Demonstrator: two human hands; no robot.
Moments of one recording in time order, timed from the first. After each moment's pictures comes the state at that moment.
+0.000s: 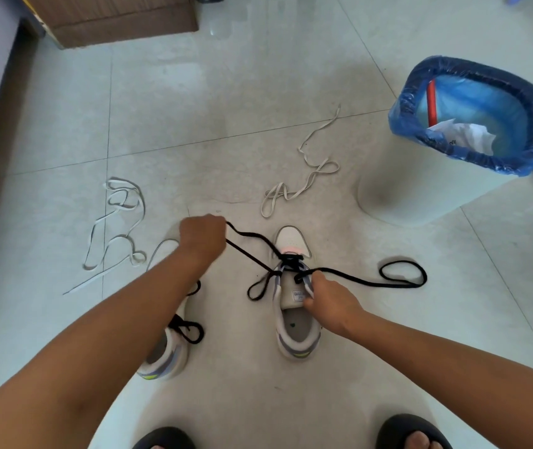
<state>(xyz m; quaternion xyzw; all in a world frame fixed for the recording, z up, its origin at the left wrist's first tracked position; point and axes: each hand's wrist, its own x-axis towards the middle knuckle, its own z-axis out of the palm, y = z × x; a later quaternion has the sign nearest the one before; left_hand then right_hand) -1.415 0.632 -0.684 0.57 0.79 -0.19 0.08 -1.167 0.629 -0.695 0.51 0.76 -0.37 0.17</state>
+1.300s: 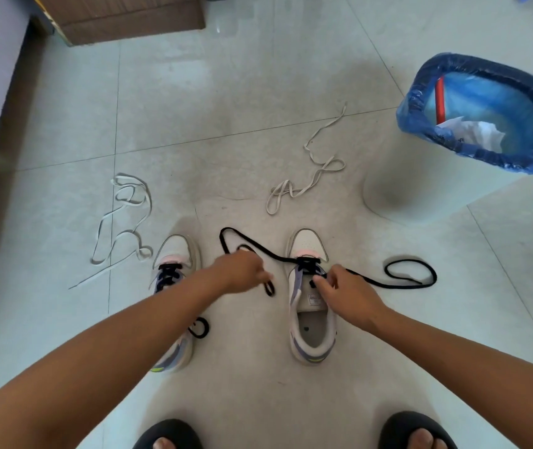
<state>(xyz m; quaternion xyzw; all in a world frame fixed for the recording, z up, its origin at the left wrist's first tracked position) -1.367 0.598 -0.675 0.60 0.69 -0.13 0.38 -1.147 0.636 -0.693 0.56 0.73 -0.39 0.08</state>
